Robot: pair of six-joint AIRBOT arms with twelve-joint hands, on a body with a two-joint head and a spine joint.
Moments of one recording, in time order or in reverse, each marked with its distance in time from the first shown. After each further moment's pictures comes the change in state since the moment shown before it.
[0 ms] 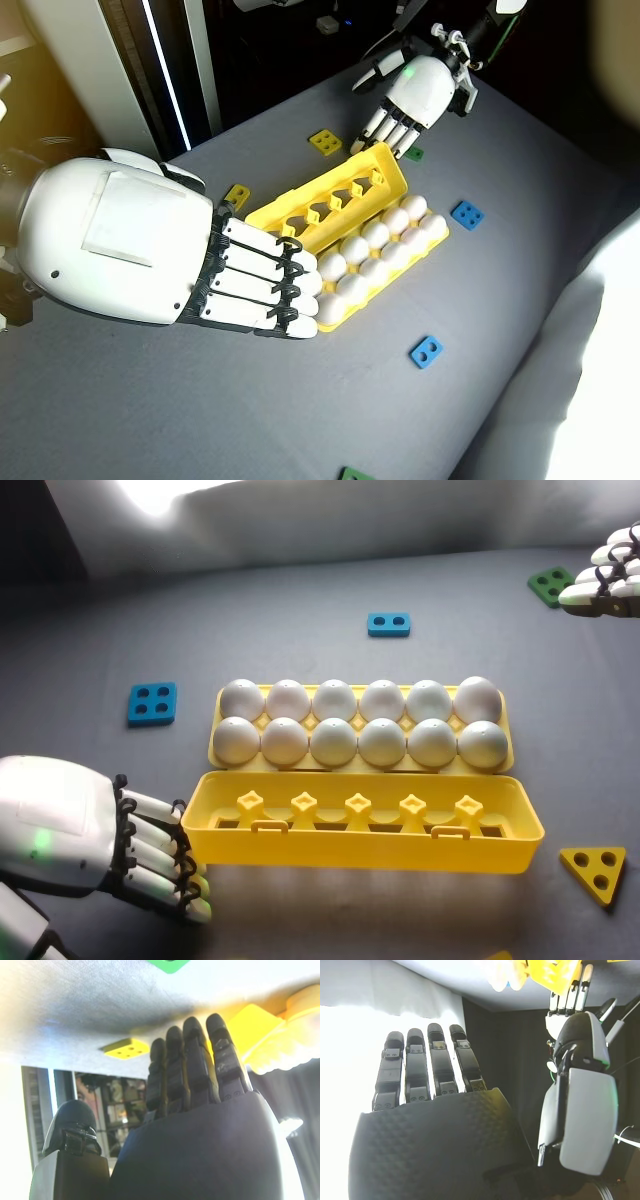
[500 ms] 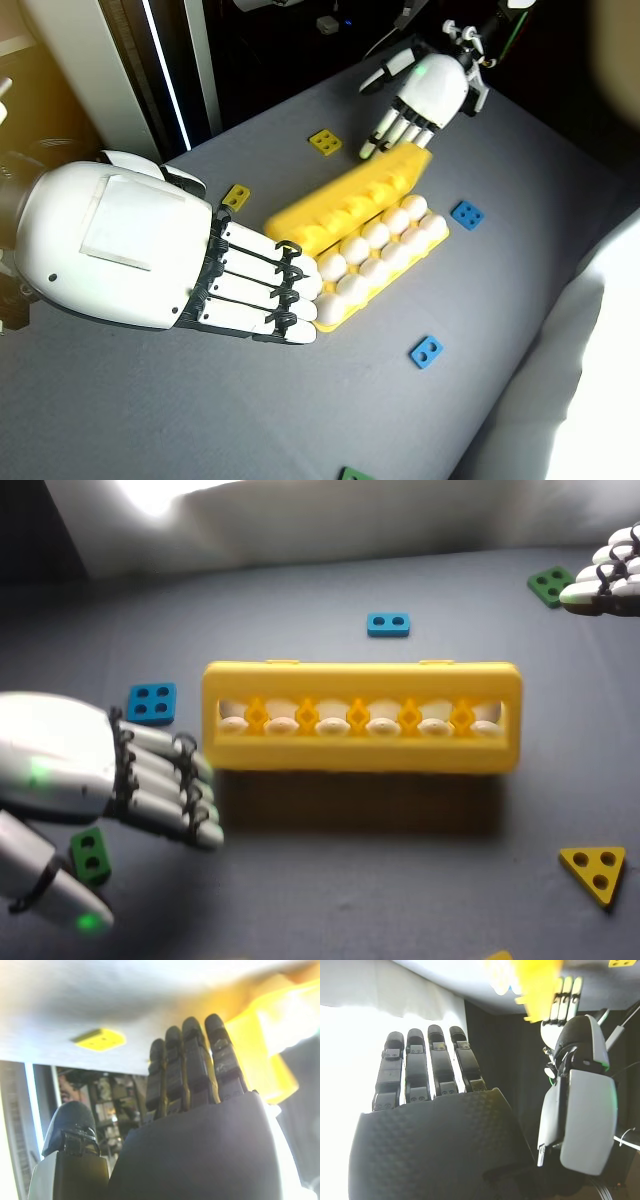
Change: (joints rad) left arm -0.102 -0.001 0.076 -0.025 -0.037 -0.056; right arm 0.000 0.001 0.000 -0.001 -0.001 0.000
